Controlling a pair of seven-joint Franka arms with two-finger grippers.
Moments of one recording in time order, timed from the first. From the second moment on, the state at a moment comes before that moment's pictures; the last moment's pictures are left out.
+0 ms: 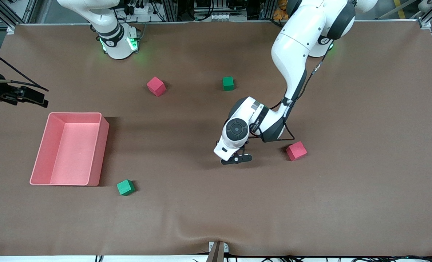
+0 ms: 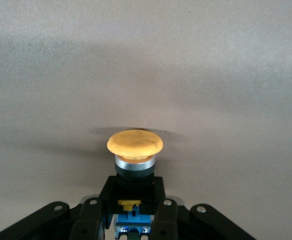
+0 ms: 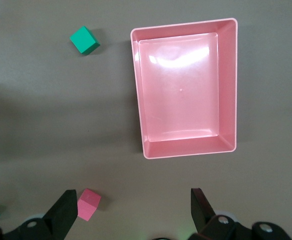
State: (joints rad) left arm -0.68 0.94 0.00 -1.22 -0.12 2.07 -0.75; right arm 0.03 0.09 -0.07 -1.46 0.03 1.44 0.07
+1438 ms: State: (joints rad) left arm -1.14 0.86 0.15 -1.21 0.53 1.77 -1.80; right arm 0.04 0.06 -0.06 -1.46 0.04 1.48 0.05
